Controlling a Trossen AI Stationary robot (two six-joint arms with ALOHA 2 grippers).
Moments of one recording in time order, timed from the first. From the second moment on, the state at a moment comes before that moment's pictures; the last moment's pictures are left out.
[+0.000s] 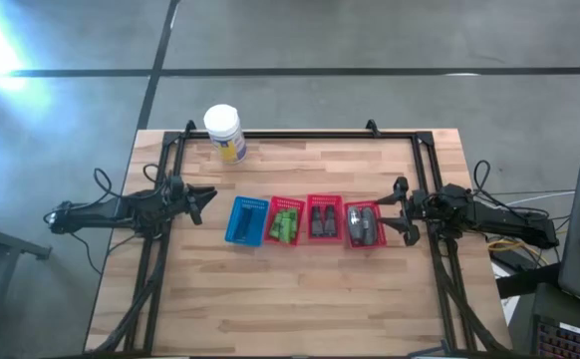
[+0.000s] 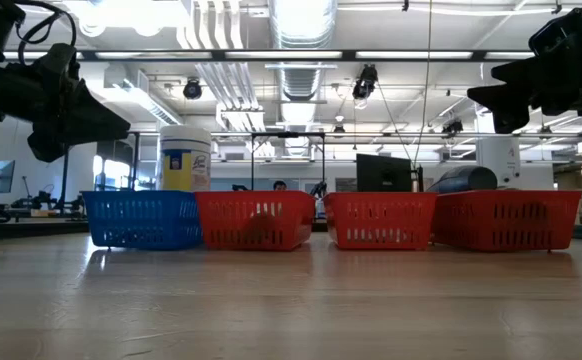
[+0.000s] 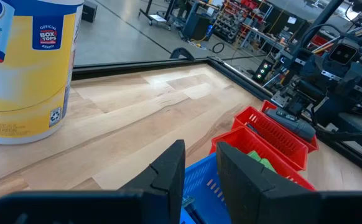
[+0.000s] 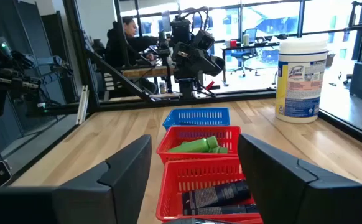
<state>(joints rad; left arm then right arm) -0.02 0.02 0.11 -0.35 -0.52 -0.55 -0.16 0.02 0.01 0.04 -0.21 0.13</state>
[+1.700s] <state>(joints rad) -0.02 0.02 0.11 -0.35 -0.52 -0.55 -0.16 0.02 0.01 0.04 -0.21 0.13</state>
